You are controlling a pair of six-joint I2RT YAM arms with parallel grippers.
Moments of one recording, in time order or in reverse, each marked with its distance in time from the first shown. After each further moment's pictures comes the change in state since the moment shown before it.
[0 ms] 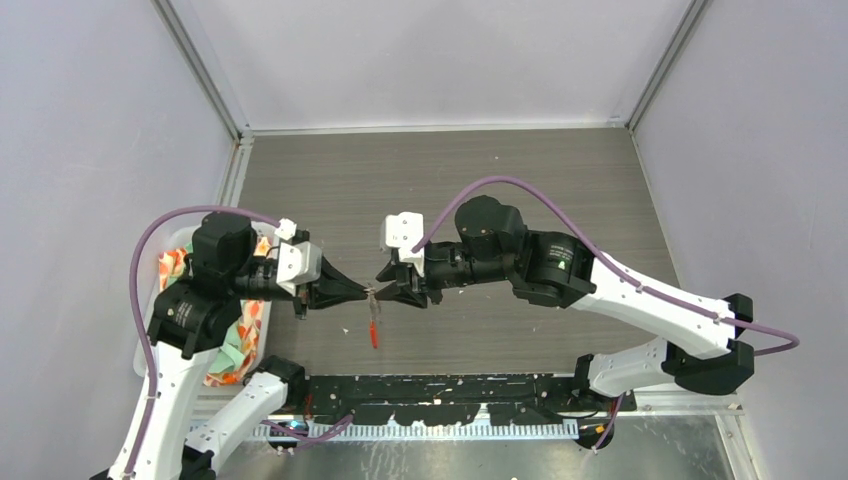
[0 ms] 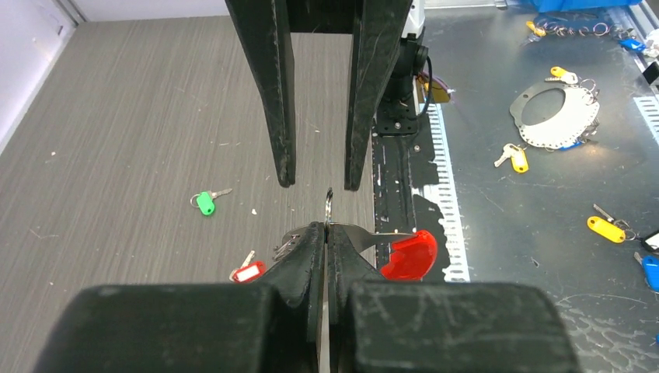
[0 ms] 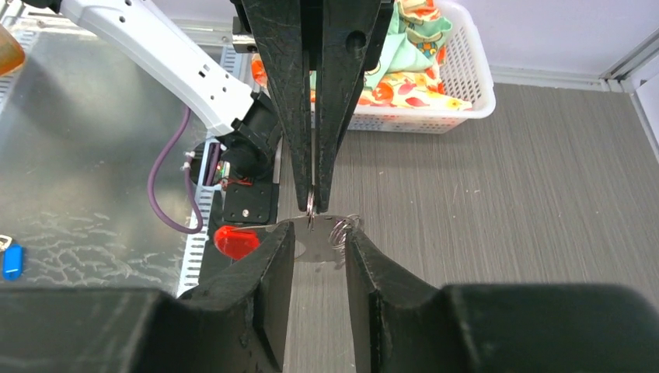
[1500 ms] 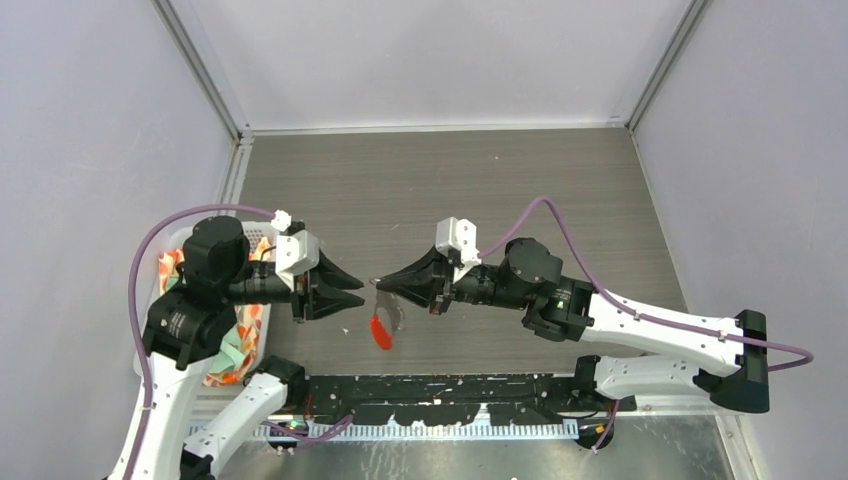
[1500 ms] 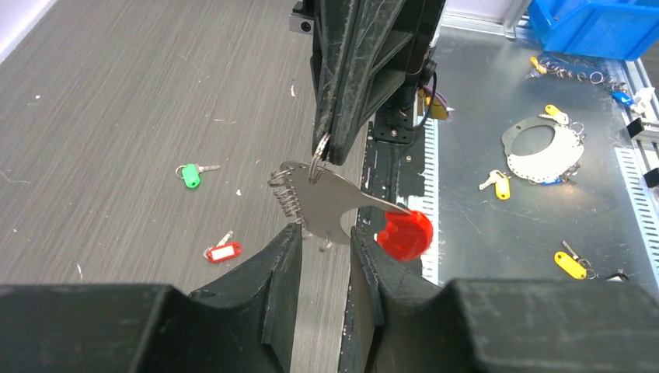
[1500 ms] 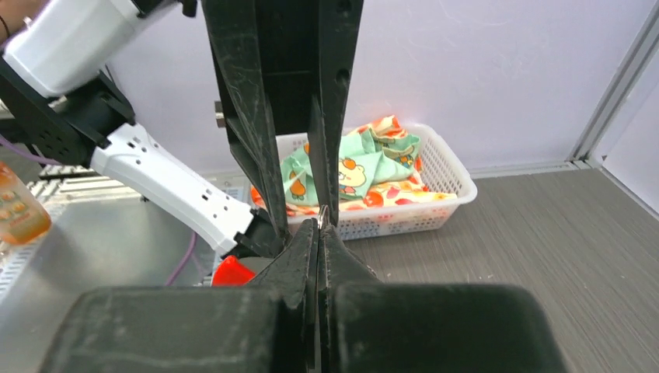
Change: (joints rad) left arm 0.000 -0.037 0.002 0.016 -0.093 -0.200; right arm 0.000 -0.210 -0.529 0.753 0.093 0.245
